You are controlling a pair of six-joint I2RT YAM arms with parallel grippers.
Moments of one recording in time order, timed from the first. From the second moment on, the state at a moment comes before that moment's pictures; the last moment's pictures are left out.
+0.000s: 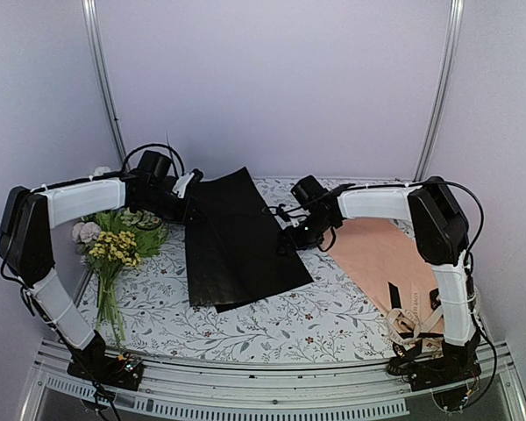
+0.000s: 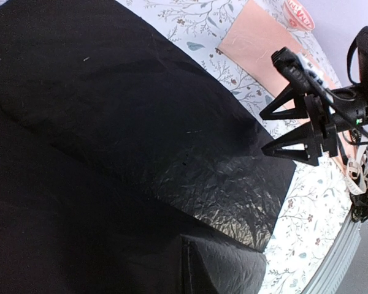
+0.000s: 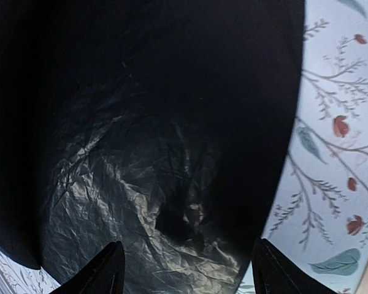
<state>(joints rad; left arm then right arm) -0.35 1.68 1.22 -0.44 0.45 -0.10 0.67 2.22 1.68 -0.56 -0.24 0.16</state>
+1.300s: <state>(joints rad) -0.43 1.68 1.17 -0.42 0.46 -0.06 0.61 2.36 1.85 -0.52 -0.31 0.25</state>
